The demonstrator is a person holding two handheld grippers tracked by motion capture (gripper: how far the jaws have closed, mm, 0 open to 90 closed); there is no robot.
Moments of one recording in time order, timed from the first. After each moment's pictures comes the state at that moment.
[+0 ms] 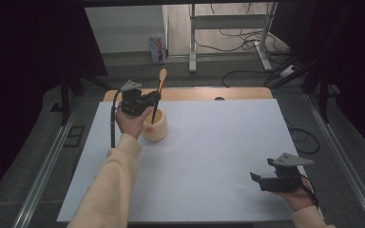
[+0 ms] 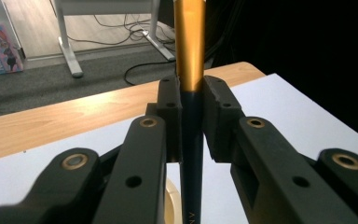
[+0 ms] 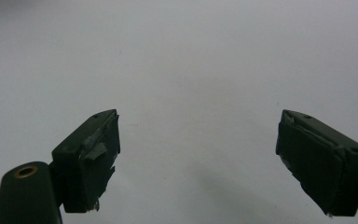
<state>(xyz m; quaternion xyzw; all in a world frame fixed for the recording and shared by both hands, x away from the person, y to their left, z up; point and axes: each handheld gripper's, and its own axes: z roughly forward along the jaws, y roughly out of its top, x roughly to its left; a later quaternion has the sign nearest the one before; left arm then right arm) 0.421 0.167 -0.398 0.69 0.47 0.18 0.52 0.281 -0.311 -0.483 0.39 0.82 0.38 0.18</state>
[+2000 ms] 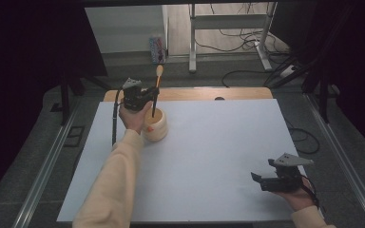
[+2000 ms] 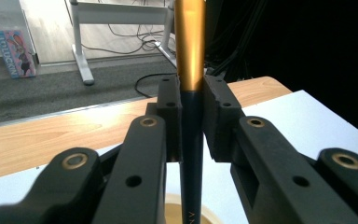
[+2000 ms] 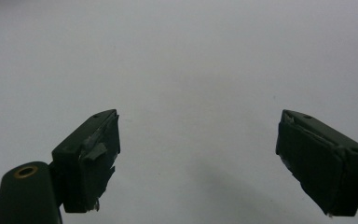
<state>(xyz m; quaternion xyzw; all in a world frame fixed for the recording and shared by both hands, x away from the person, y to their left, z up) 0.462 0.177 -0.429 0.67 0.48 0.20 0.53 0.282 -0.314 -0.487 0.40 0.82 0.38 0.18</state>
